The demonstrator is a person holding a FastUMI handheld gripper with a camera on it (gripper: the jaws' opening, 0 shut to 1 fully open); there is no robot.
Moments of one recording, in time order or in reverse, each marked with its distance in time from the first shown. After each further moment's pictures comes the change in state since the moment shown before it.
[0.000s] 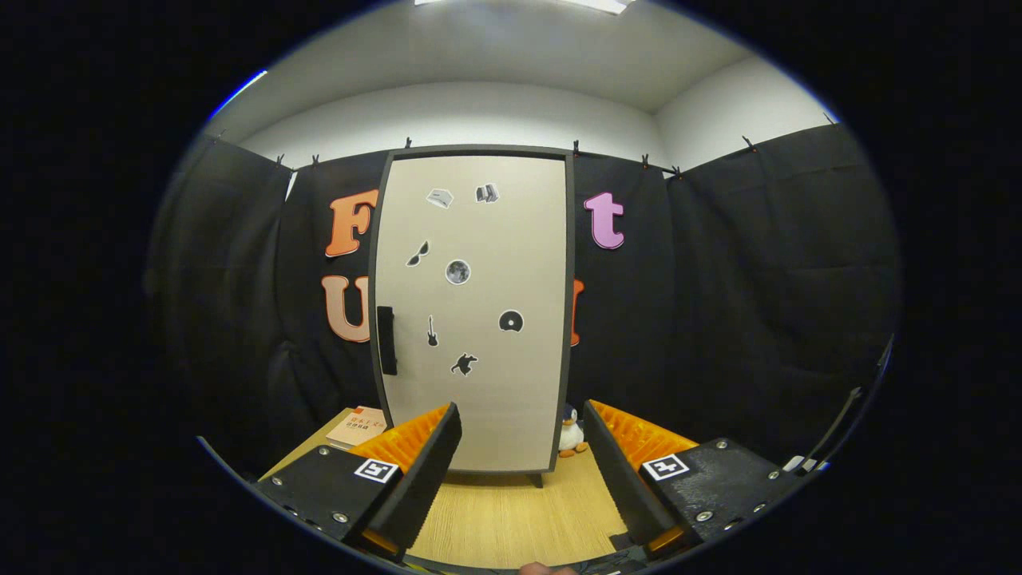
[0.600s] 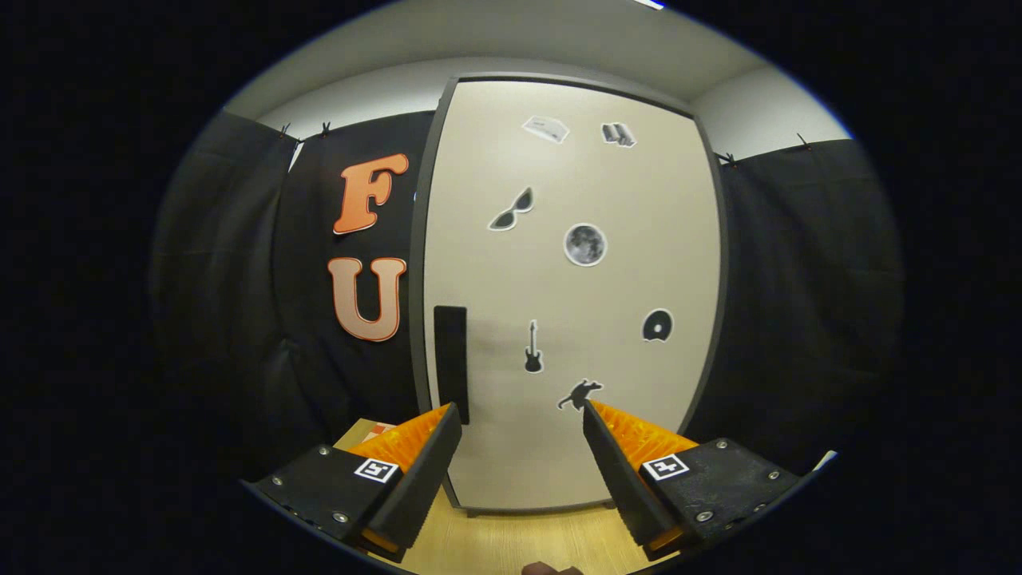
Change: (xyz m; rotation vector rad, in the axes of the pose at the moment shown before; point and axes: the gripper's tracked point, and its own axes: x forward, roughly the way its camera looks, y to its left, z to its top) arm 0.167 0.168 -0.008 -0.014 0.052 0.012
